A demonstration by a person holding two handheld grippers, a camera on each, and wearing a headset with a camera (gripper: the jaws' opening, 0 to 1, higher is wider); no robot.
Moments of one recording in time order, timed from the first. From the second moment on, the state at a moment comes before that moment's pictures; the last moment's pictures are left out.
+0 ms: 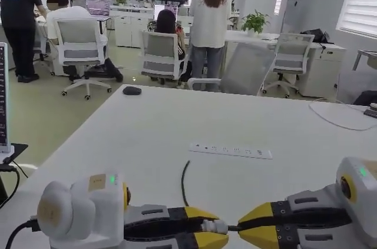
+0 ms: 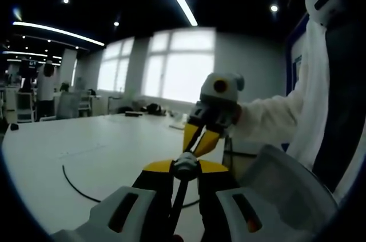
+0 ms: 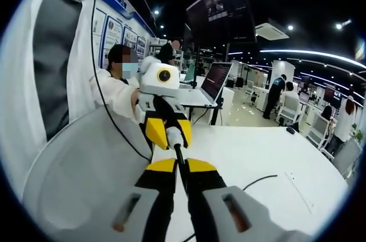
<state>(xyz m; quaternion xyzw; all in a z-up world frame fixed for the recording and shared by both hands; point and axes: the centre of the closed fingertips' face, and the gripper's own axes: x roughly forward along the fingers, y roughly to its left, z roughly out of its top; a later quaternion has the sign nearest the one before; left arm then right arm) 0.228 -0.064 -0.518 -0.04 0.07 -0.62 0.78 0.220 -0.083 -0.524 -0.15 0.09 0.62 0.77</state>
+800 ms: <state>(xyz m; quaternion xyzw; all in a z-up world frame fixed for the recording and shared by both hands) 0.235 -0.059 -0.523 -0.05 0.09 -0.61 0.79 0.223 -0.125 -0.541 -0.11 0.11 0.56 0.81</state>
